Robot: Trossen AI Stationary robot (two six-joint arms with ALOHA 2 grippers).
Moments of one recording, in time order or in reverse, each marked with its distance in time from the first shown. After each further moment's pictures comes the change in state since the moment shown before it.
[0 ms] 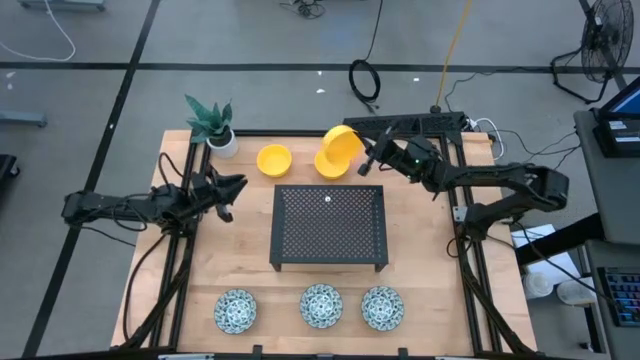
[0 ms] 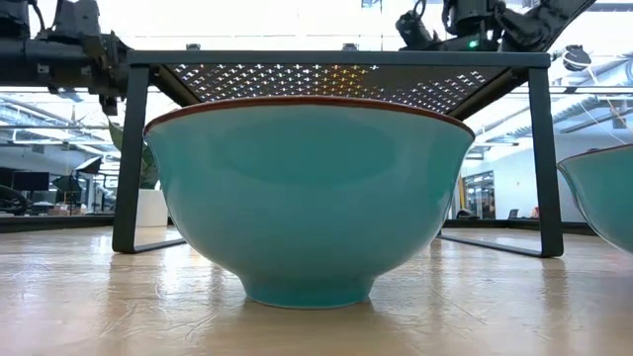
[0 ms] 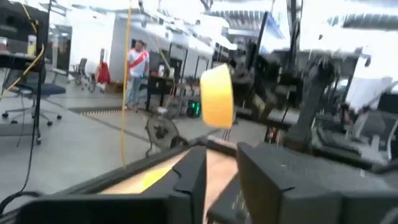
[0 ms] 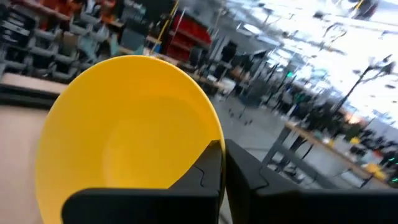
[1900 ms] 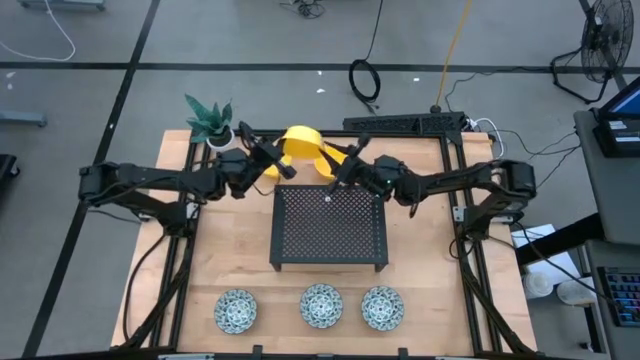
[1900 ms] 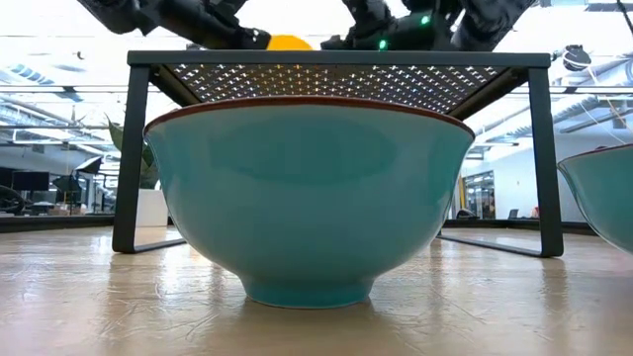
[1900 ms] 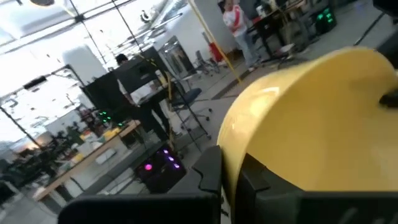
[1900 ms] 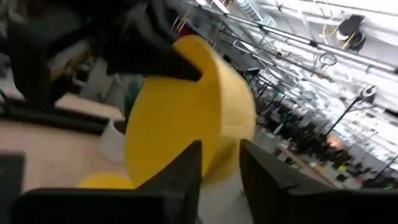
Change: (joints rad) left arm 0.177 0.975 0.728 0.067 -0.292 0.627; right arm 0.228 0.240 0.237 -0.010 0.285 -0.134
